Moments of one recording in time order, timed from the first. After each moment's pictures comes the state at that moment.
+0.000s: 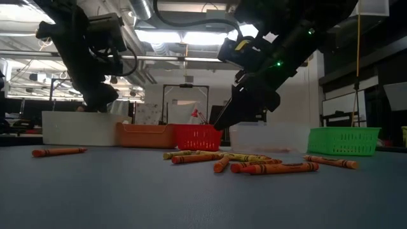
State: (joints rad) left arm 0.23 1.16 0.59 -0.67 -0.82 -0.39; right arm 0.18 1.80 0.98 0.00 0.35 0.03
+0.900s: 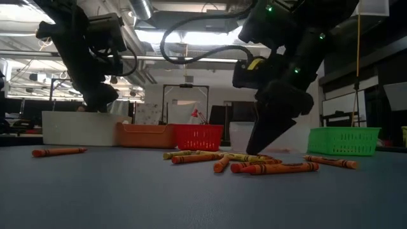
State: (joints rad) left arm 0.23 1.16 0.59 -0.67 -0.82 -0.39; right arm 0.18 1.80 0.97 -0.24 0.15 0.29
